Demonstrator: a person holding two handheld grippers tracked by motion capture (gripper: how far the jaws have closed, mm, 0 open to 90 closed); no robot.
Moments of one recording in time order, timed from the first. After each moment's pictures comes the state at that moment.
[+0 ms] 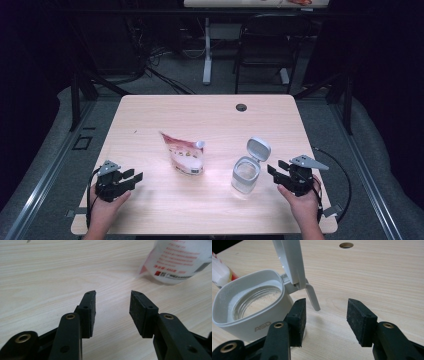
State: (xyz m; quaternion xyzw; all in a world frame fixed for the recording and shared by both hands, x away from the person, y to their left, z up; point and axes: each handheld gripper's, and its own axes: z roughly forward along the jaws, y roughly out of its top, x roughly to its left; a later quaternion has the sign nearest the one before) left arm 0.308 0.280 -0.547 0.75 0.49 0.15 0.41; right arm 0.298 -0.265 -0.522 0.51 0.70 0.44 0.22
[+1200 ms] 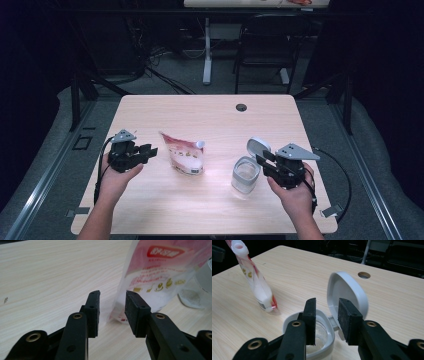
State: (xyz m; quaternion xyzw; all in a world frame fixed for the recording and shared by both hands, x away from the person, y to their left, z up) left arm 0.354 0.230 -0.464 0.78 0.43 0.14 0.43; right arm 0.288 -0.213 -0.450 0.44 0.74 0.44 0.25
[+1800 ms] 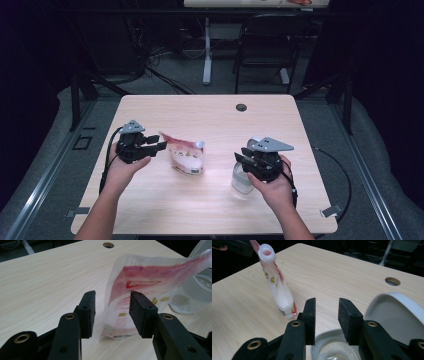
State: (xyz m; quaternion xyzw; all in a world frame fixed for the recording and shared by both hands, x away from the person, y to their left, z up) left arm 0.371 0.209 -0.449 0.80 0.38 0.13 0.44; right arm 0.308 -0.167 -0.450 0.40 0.77 0.45 0.21
